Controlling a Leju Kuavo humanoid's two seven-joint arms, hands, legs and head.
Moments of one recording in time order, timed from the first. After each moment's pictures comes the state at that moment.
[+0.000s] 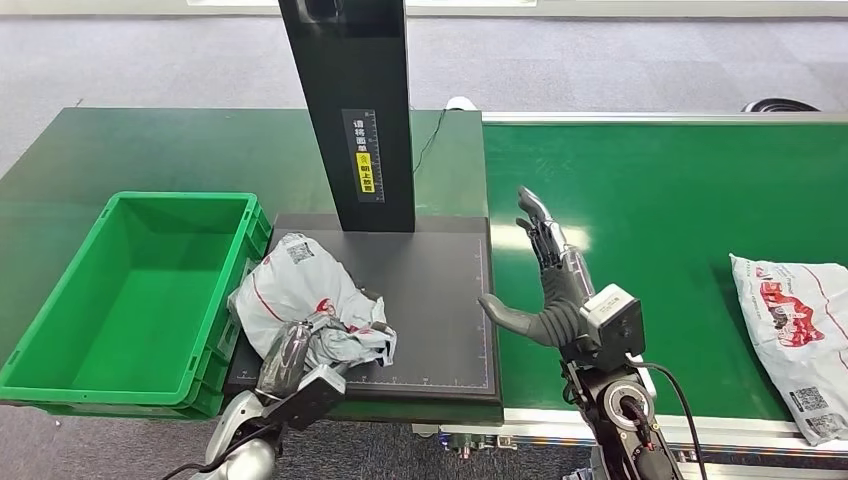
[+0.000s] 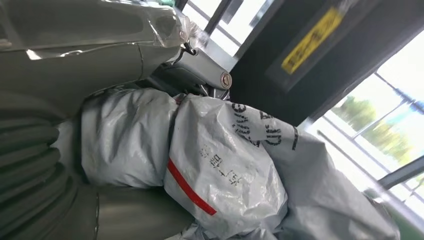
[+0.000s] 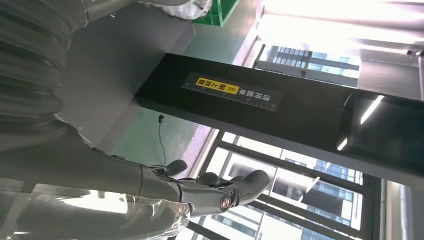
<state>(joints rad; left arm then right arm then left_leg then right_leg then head) -0.13 0.09 -0.42 -1.32 -0.48 0.29 -0.40 -0.24 -0.06 0.35 -1.47 0.00 0.05 -0.45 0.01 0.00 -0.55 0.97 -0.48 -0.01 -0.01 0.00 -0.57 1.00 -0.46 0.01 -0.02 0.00</state>
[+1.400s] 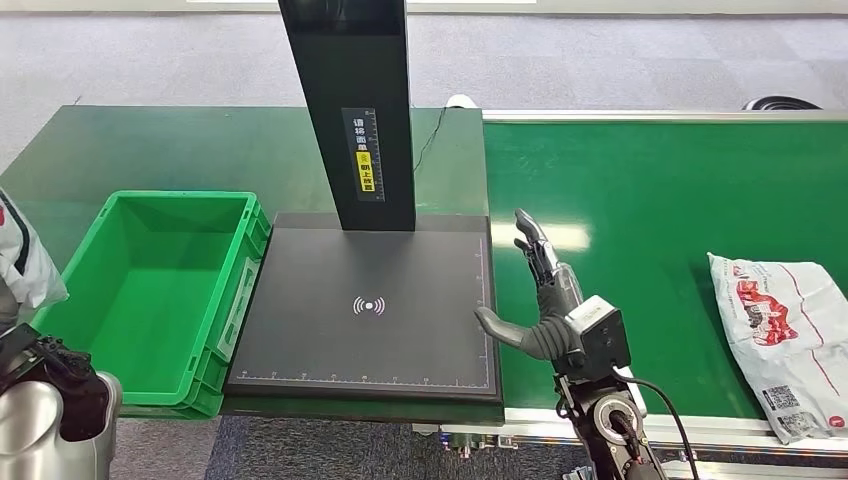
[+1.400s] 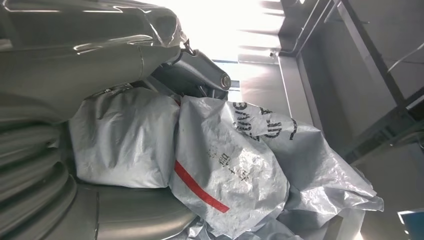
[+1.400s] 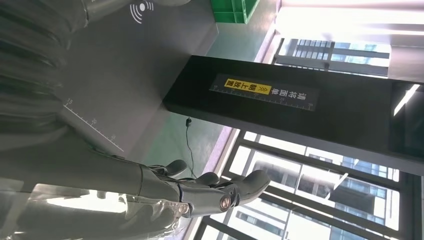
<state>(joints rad) -0.16 0.06 0.25 -1.90 0.13 0.47 -0.61 -0.19 -0.03 0.35 -1.43 0.03 0.01 -0.45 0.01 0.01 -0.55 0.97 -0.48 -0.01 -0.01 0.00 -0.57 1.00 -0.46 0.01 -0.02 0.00</state>
